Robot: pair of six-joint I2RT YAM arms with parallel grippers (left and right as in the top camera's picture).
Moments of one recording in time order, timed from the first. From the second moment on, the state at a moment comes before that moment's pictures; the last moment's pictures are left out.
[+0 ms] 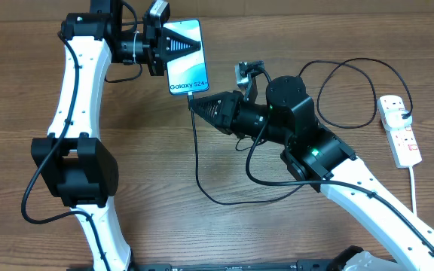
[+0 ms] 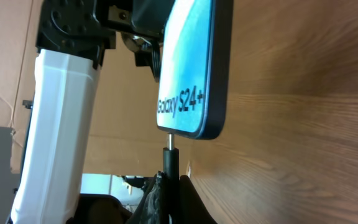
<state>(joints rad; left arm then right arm) -0.02 2.14 2.12 -1.31 1.53 -0.24 0.62 1.36 1.12 -0.02 -0.53 1.18</state>
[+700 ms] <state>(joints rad) -0.02 2.14 2.12 -1.30 1.51 -0.24 0.61 1.36 1.12 -0.04 -0.53 1.19</state>
